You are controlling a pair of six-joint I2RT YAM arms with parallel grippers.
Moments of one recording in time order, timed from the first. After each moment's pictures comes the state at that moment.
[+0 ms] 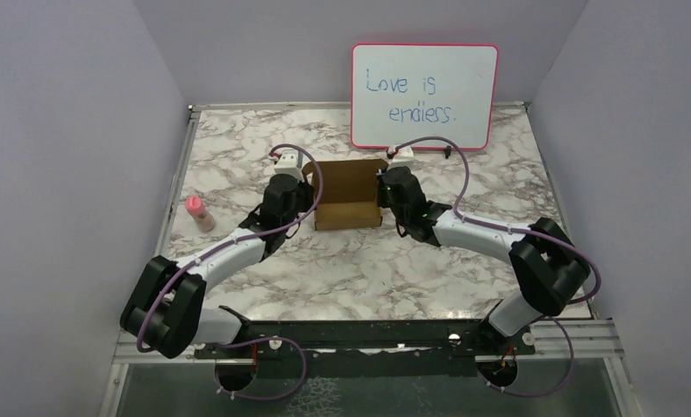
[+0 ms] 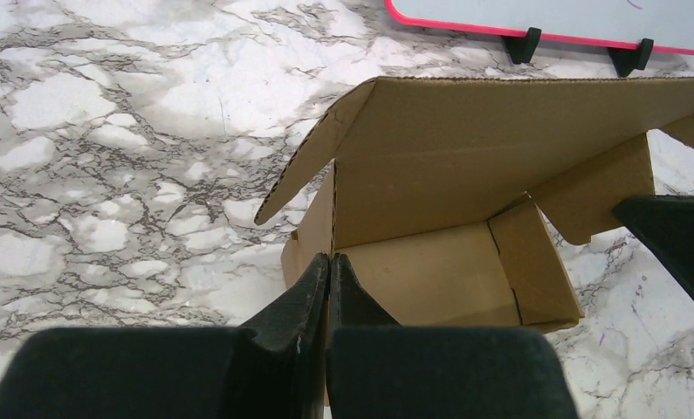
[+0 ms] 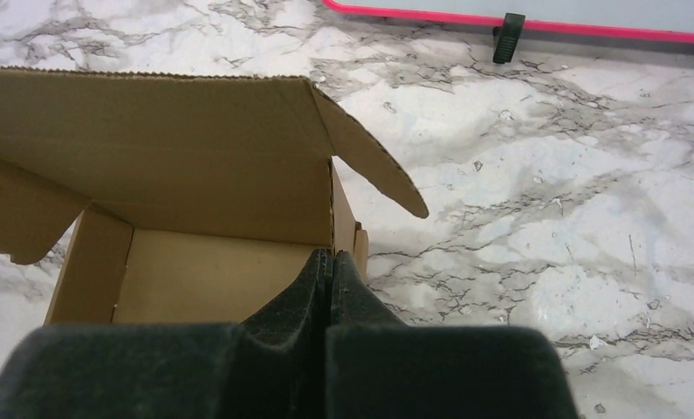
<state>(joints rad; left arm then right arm) -0.50 1.32 0.64 0.31 -0.18 -0.39 0.75 1.58 0.90 0.24 0.45 0.33</state>
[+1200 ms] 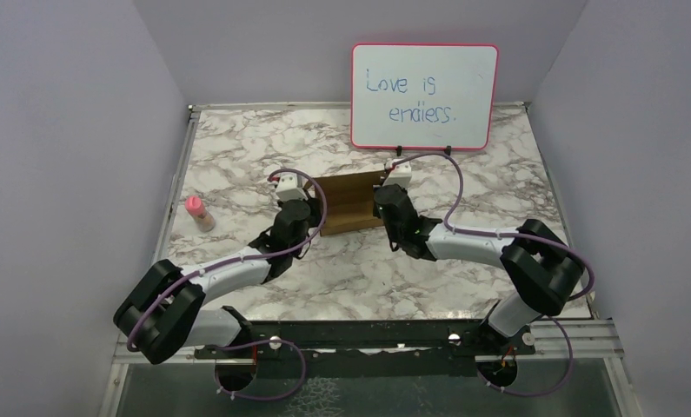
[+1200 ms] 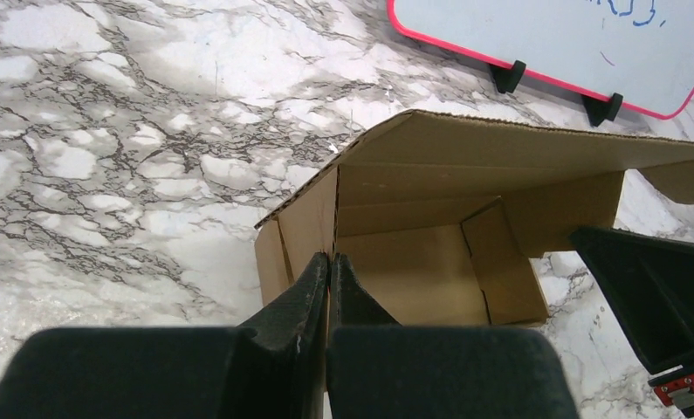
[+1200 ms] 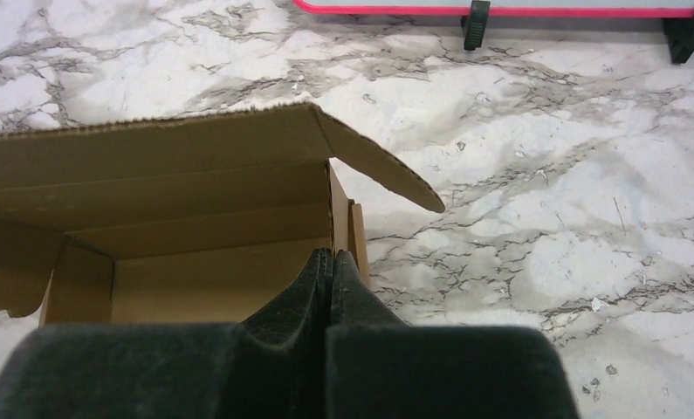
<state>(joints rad) -0.68 1.26 0.48 0.48 -0.45 -0.57 0.85 1.60 0.82 0.37 0.68 0.37</state>
